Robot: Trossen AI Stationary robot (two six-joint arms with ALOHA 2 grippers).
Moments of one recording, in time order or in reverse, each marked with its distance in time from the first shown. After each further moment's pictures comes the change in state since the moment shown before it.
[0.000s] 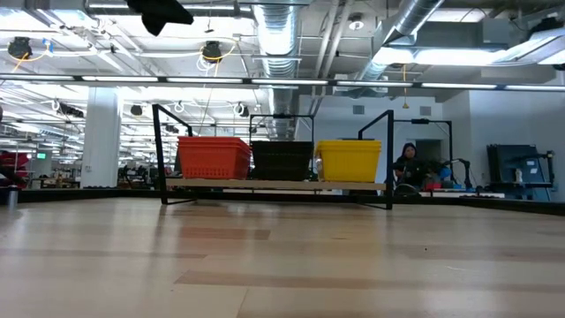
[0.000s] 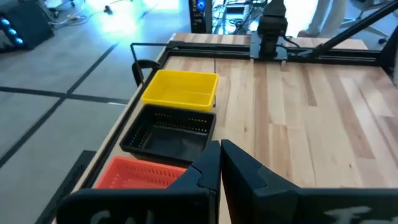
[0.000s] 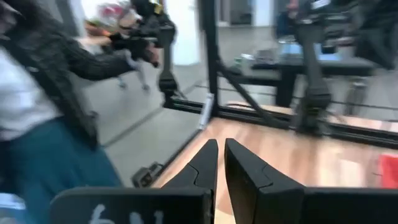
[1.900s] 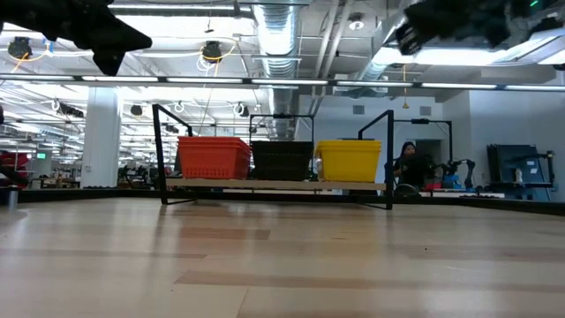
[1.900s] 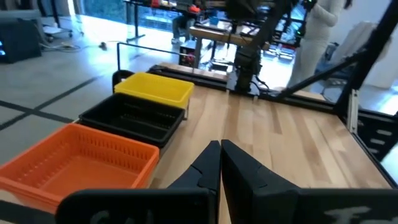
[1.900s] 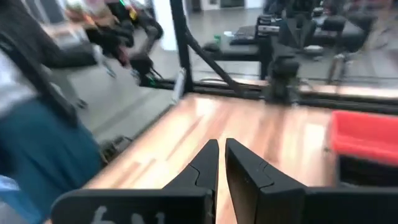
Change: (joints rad) left arm -0.135 -0.552 -0.562 0.268 -0.059 -0.283; right arm -0.491 0.246 -0.088 0.142 -0.500 -0.183
